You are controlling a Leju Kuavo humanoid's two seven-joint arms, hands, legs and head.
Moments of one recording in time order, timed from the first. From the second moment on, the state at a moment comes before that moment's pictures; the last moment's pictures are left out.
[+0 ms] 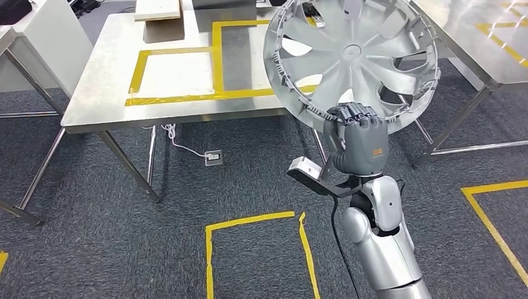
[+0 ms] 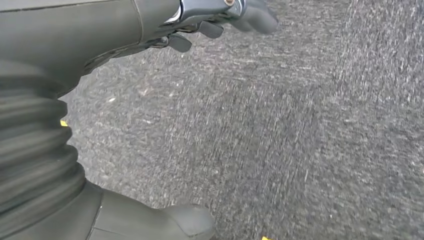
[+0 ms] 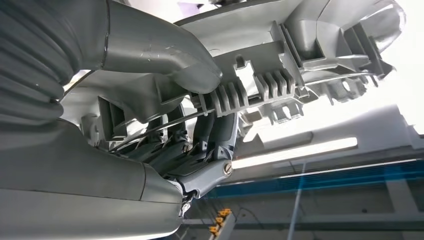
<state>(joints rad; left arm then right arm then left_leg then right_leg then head) -0.11 -0.17 1.21 -0.20 -0.92 0.65 -0.35 -0.27 -0.03 0.19 -1.42 1.26 -0.32 -0.36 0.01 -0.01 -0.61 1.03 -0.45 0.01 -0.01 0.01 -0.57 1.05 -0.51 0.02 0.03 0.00</state>
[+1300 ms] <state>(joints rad) -0.09 -0.15 1.16 -0.20 -0.97 0.65 -0.35 -0.34 -0.06 0.18 -1.26 1.17 -0.38 -0.42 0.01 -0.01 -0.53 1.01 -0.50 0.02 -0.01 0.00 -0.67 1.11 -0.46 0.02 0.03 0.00</state>
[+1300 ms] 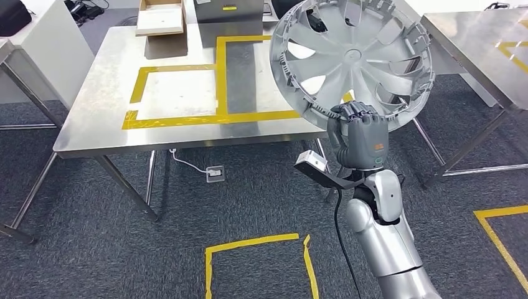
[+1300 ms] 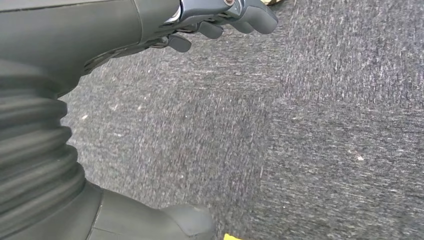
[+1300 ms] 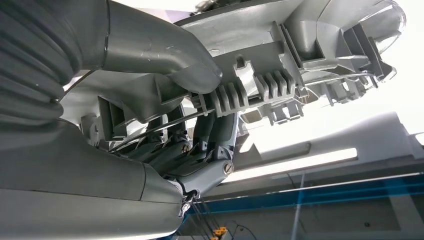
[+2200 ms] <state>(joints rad) -0.09 -0.15 1.16 -0.20 -0.97 0.65 -0.35 -0.36 -0.06 0.18 -1.24 1.15 -0.39 -0.41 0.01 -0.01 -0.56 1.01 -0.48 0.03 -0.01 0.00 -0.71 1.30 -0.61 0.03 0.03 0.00</state>
